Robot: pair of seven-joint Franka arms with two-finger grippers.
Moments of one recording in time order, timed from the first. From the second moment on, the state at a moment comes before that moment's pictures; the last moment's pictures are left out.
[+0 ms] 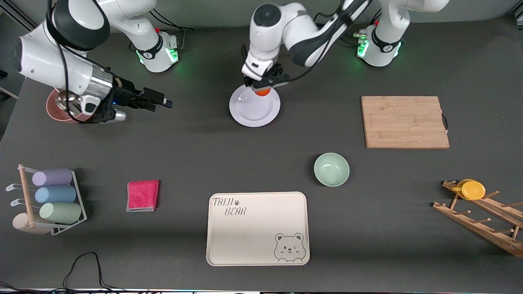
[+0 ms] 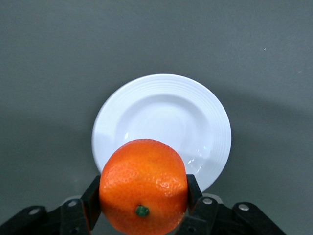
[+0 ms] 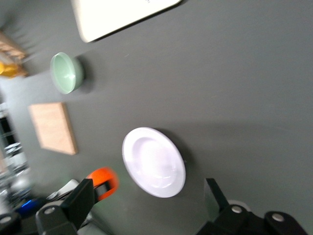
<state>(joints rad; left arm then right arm) -0.42 0.39 -0.69 -1.94 0.19 2.28 -1.49 0.29 -0.26 -0.12 -2.38 0.72 2.04 -0.04</state>
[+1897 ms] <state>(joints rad) 0.34 0.43 -1.05 -1.77 0.39 1.90 -1.13 0.37 0.28 -0.08 -2.68 1.94 2.02 -1.38</state>
